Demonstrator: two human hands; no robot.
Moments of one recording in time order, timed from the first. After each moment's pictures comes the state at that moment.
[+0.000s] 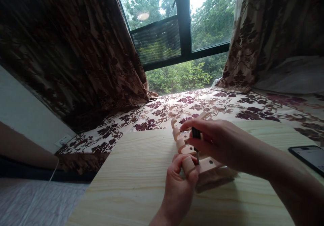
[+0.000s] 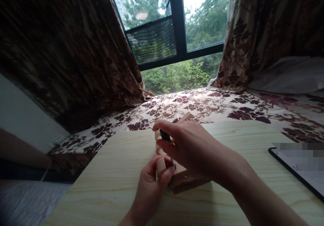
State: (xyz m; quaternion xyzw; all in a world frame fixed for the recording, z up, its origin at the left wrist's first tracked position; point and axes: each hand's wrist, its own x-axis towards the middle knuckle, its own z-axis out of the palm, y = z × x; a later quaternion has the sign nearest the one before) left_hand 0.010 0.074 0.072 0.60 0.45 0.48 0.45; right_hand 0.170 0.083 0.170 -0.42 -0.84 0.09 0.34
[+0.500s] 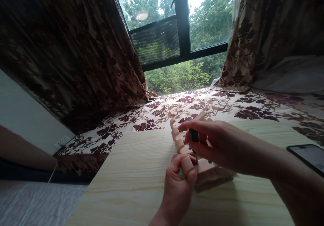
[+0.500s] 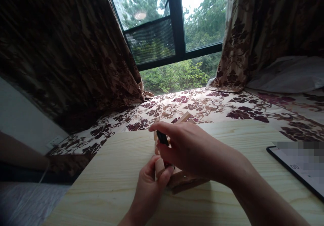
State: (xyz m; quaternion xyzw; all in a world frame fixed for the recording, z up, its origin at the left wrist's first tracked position) left_hand 0.011 0.074 0.073 0.60 0.45 0.48 0.45; right_hand 0.173 0.082 0.172 -0.40 -0.84 0.12 0.35
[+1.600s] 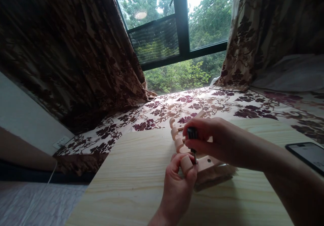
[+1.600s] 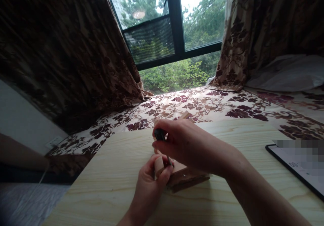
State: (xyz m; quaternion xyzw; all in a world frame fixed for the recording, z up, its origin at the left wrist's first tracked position) left_hand 0.010 0.074 0.071 0.61 0.44 0.48 0.45; right_hand 0.174 0.086 0.174 -0.40 -0.83 0.18 0.35
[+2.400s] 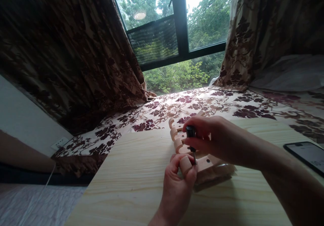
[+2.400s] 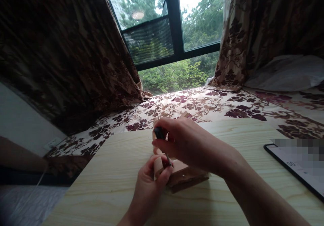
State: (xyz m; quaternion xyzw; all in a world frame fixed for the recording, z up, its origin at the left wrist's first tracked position) left_hand 0.010 0.075 0.069 0.61 0.44 0.48 0.45; right_hand 0.177 0.086 0.171 -0.41 -0.82 0.14 0.37
